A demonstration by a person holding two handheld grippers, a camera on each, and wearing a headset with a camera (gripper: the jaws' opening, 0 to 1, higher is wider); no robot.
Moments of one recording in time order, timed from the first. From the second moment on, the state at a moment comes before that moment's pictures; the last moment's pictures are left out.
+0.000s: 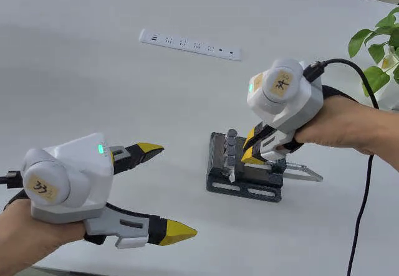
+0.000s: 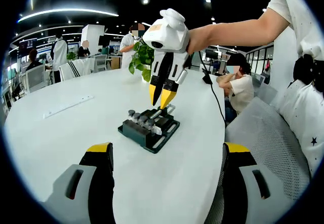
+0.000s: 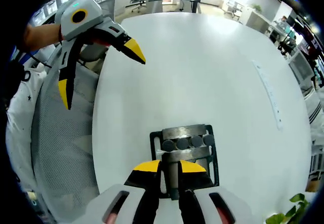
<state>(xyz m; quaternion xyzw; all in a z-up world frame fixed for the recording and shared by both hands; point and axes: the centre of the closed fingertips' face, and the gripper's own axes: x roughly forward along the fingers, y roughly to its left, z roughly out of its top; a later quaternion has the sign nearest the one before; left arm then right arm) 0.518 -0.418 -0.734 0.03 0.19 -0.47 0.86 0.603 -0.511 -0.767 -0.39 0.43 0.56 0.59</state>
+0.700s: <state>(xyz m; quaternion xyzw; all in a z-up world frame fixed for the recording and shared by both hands) 0.522 -0.414 -0.734 0.08 0.19 -0.48 0.85 0.580 -0.601 -0.745 -0.27 0.38 0.49 0.74</state>
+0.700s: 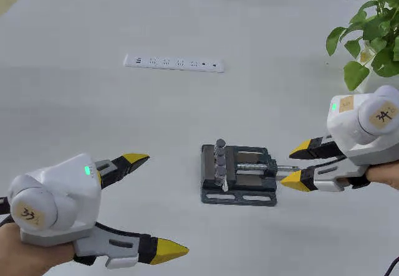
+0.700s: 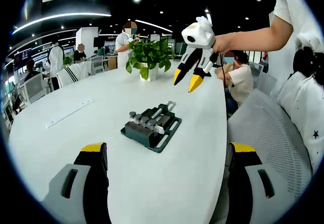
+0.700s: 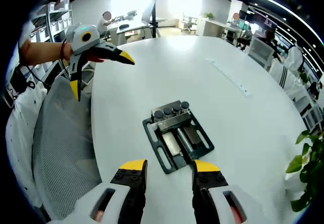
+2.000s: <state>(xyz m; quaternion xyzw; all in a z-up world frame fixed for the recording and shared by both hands) 0.507 -0.415 -0.763 0.10 0.23 -0.47 0.85 0.527 -0.638 -0.777 -0.09 0.27 0.46 0.84</state>
